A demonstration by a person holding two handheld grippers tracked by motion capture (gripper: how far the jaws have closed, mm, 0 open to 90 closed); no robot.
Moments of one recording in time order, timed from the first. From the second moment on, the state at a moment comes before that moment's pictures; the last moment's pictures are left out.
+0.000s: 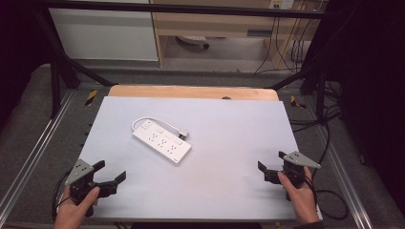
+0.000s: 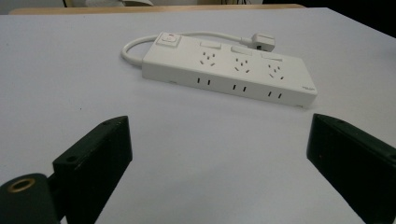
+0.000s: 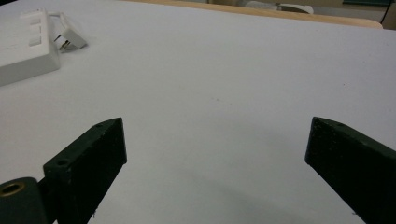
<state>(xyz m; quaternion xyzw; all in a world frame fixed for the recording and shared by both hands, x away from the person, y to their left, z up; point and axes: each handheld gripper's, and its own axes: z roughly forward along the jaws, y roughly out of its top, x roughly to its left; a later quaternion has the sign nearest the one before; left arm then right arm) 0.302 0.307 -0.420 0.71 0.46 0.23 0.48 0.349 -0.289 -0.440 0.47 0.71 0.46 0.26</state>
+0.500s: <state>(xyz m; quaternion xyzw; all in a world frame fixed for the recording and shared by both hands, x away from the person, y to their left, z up) 0.305 0.301 -0.421 0.71 0.46 0.22 0.49 0.348 -0.287 -0.440 0.45 0.72 0.46 0.26</state>
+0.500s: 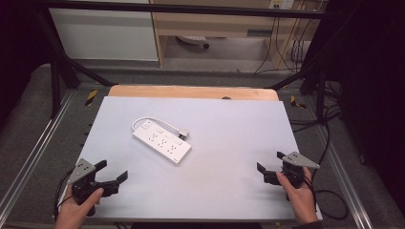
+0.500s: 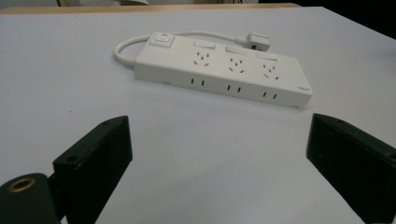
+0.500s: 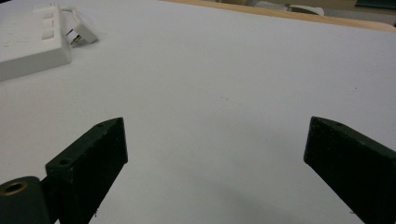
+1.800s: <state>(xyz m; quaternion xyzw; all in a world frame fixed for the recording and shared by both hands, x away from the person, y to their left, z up) 0.372 0.253 -0.380 0.72 0.42 0.21 0.51 0.348 -0.274 -0.440 0.43 0.74 0.46 0.25</state>
